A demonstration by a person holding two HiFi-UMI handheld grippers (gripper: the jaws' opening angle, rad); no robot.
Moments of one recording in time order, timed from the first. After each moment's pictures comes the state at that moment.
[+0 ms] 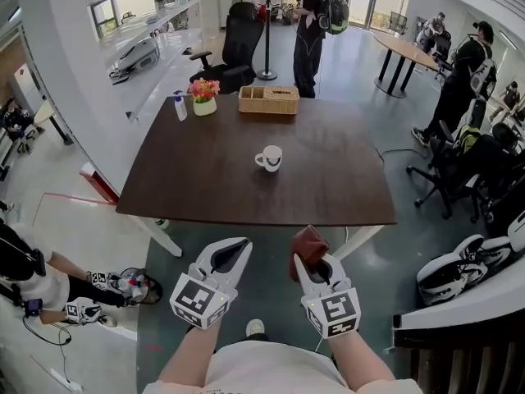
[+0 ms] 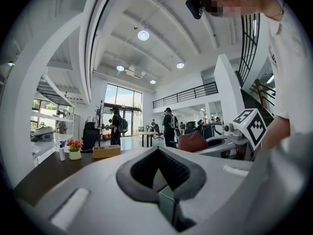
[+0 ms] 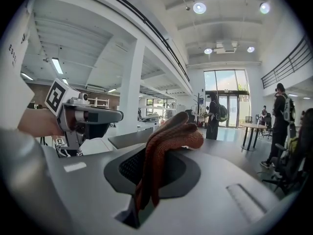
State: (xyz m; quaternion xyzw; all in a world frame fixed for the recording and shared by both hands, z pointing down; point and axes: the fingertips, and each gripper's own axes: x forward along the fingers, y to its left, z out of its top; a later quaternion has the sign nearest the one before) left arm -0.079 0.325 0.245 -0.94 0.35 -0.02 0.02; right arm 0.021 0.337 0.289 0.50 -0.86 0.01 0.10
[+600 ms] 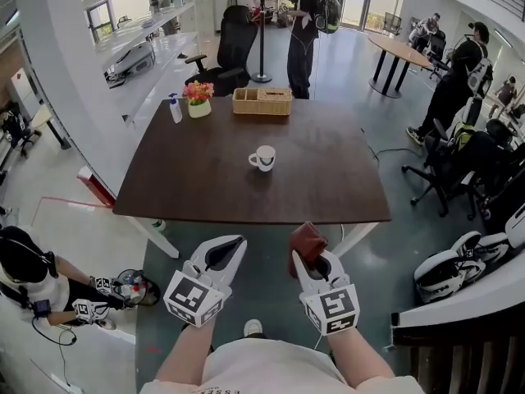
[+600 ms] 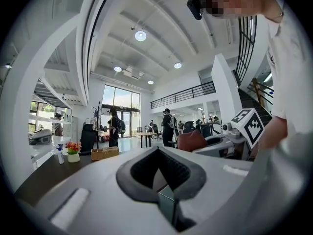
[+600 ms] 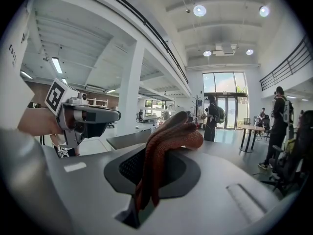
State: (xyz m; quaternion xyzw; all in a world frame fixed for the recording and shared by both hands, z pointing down) left arm -0.072 0.341 0.235 -0.94 0.34 -0.02 0.03; right arm 0.034 0.350 0.280 0.50 -0.86 0.00 0.10
